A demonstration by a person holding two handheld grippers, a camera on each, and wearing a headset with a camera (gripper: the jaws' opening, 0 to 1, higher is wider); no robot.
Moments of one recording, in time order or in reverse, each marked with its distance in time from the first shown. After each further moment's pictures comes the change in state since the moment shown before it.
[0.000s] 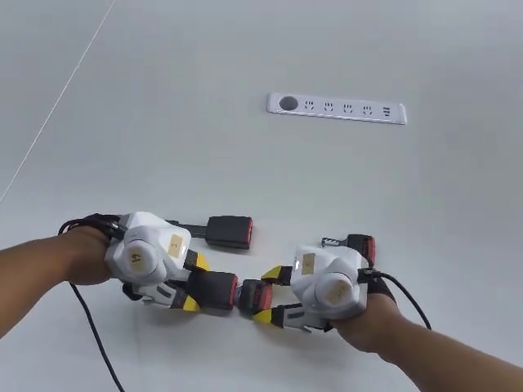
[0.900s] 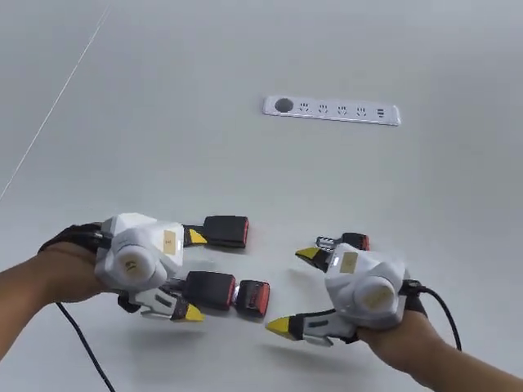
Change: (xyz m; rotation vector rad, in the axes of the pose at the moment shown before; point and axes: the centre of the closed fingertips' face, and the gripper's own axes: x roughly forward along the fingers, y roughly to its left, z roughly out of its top) left arm -0.031 0.019 0.028 -0.094 -0.038 0.204; right arm -0.063 -0.020 -0.007 0.115 -0.060 -0.162
